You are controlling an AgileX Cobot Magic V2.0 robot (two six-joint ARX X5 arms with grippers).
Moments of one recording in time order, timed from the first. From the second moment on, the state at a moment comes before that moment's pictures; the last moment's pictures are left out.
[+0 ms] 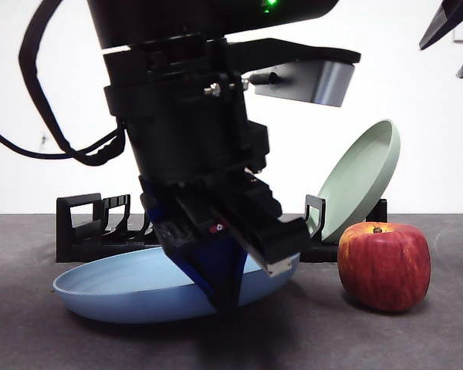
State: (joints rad) left arm -1.16 1.65 1.00 -0.55 -0.33 0.03; right arm 0.07 0.93 0.86 -0.52 -0.44 0.13
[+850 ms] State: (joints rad) left arm -1.13 1.45 1.58 -0.82 -0.56 0.08; right arm 0.26 0.97 0.86 -0.57 -0.41 0.12
